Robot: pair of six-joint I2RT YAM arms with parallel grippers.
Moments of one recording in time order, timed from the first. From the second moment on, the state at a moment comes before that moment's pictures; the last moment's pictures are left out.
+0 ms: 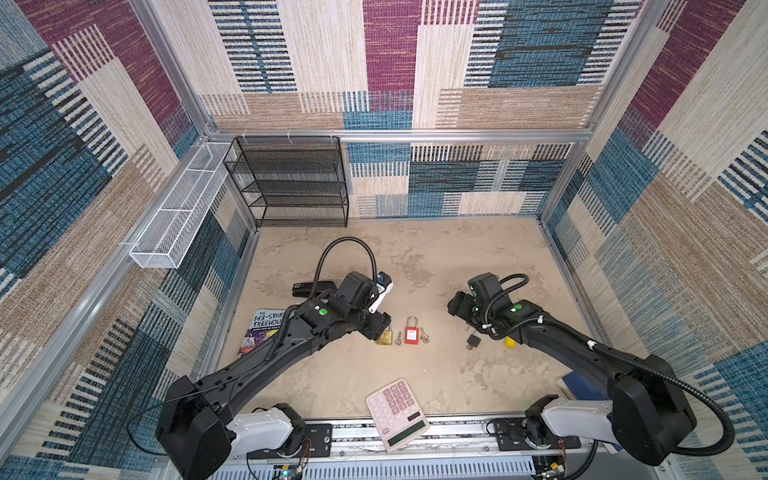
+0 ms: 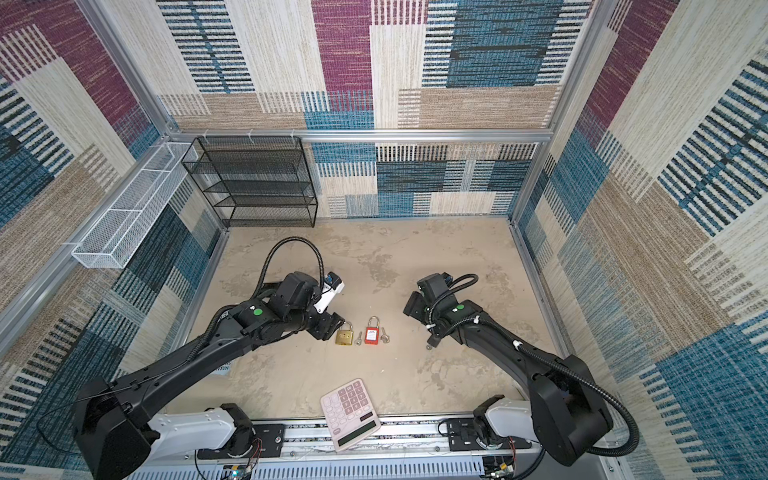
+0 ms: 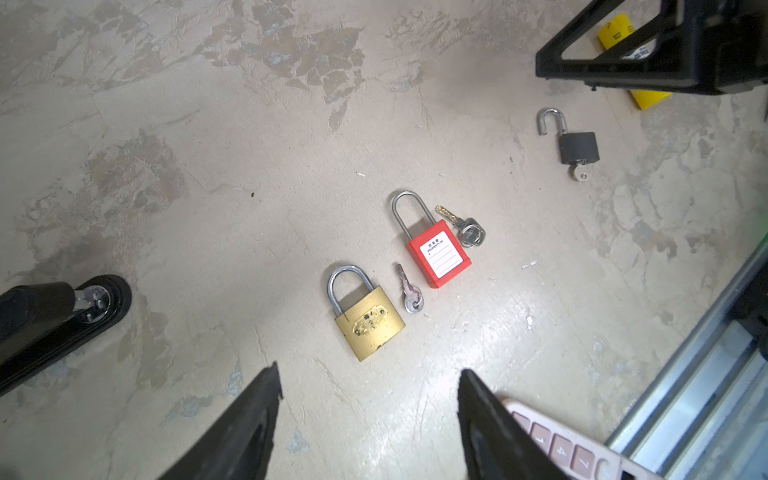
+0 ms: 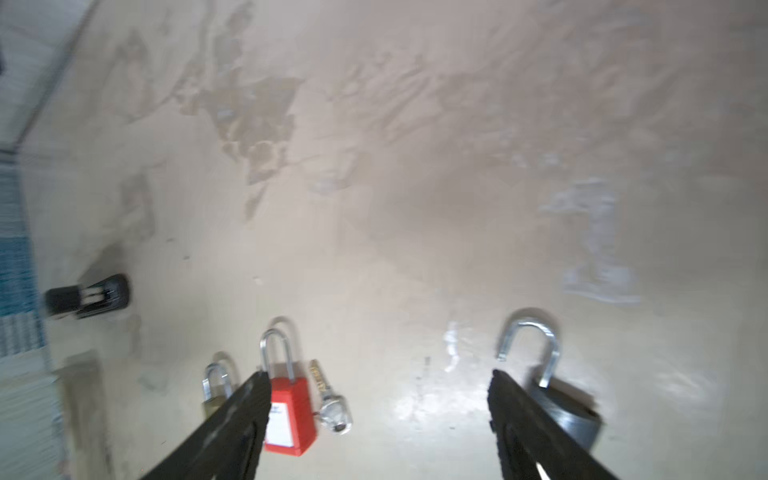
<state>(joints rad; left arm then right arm) -0.70 1.24 0.98 -0.63 0.03 -0.03 0.50 1.29 0.79 -0.49 0.07 0.92</state>
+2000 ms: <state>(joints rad) -0.72 1.36 1.03 -0.62 0.04 -0.08 0.62 1.54 0.81 -0.65 0.12 0.54</state>
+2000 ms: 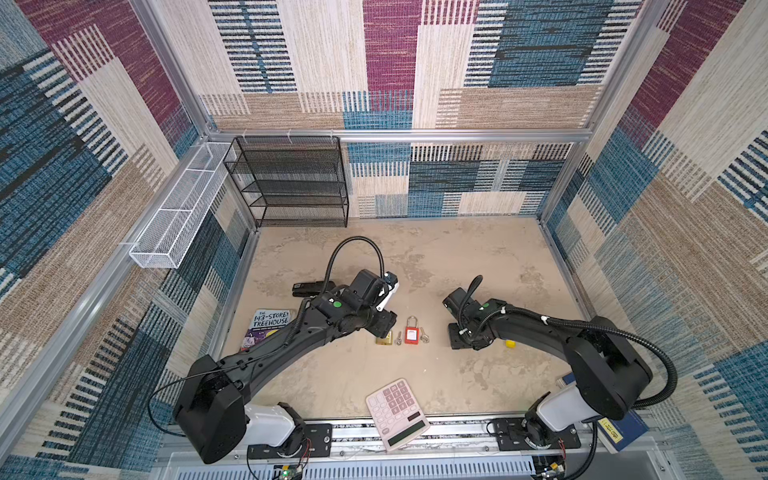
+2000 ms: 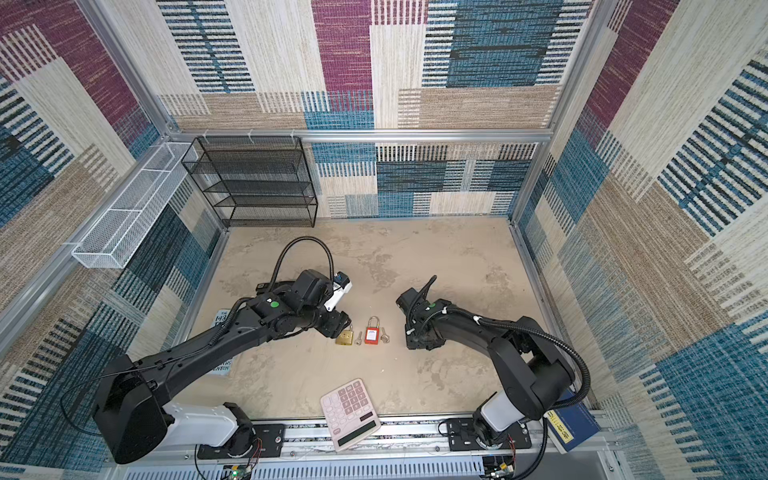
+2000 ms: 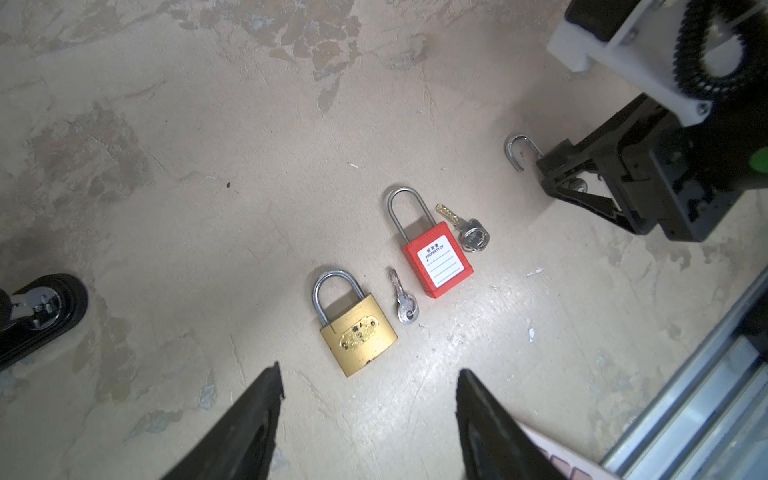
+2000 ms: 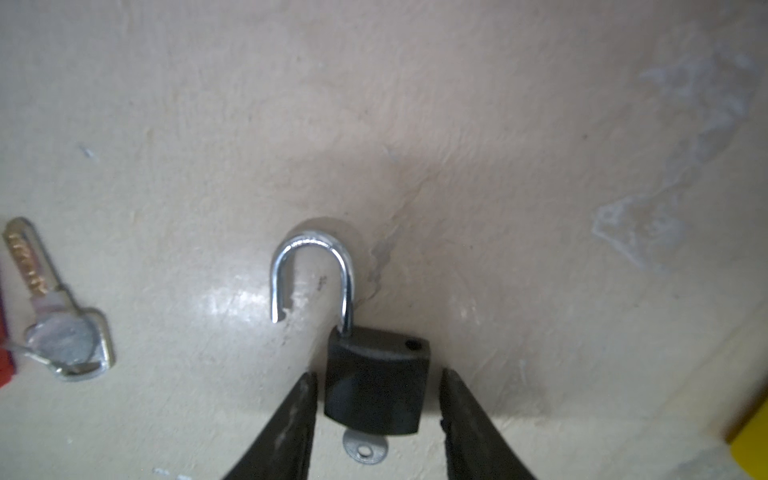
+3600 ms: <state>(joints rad) -0.59 1.38 1.07 -0.48 0.29 -0.40 0.67 1.44 1.03 -0.45 -0.15 0.22</state>
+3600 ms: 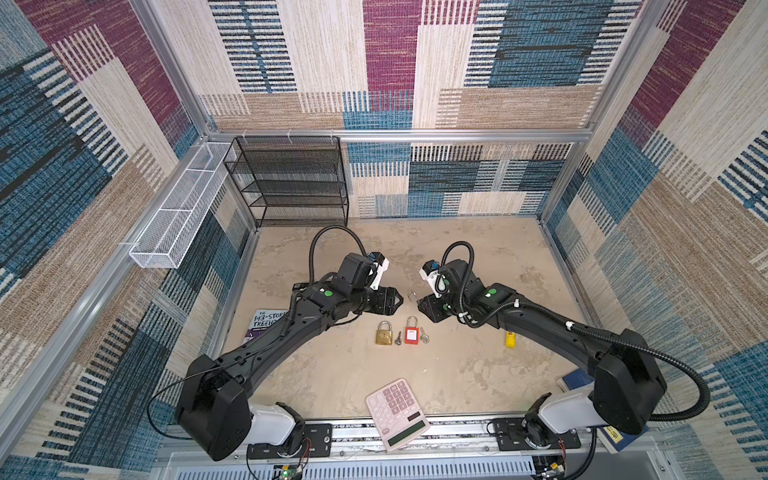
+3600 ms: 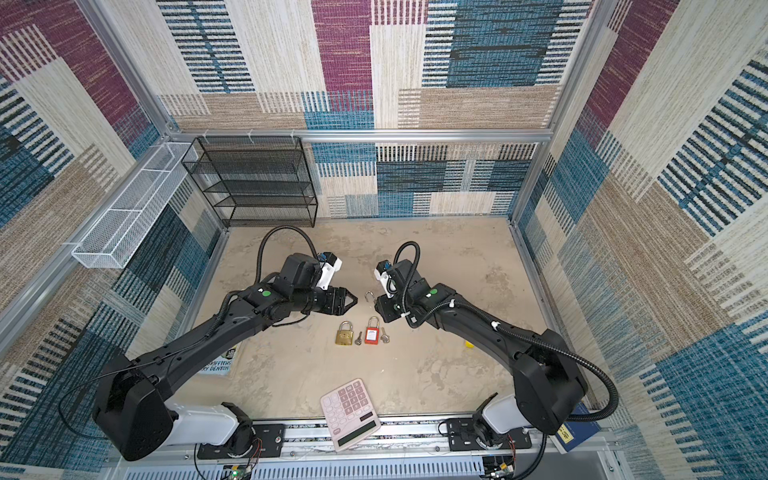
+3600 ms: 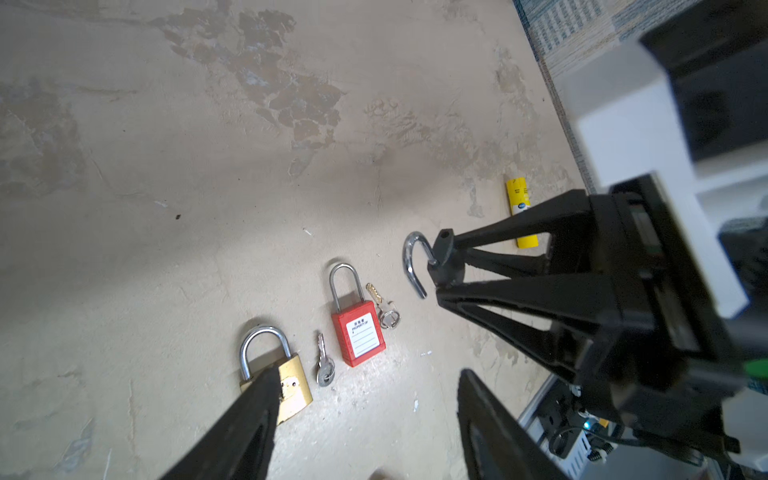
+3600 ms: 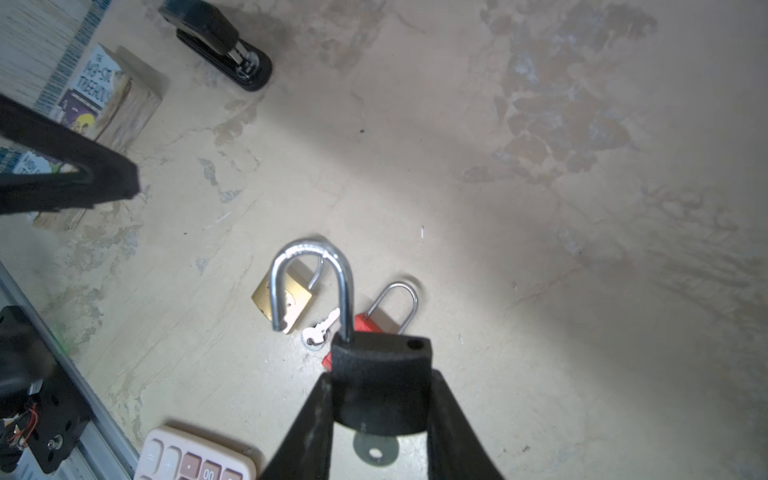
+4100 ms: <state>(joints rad) -0.58 1.41 1.08 -0.38 0.40 -0.50 0.72 1.39 1.03 -0.38 -0.17 0.17</state>
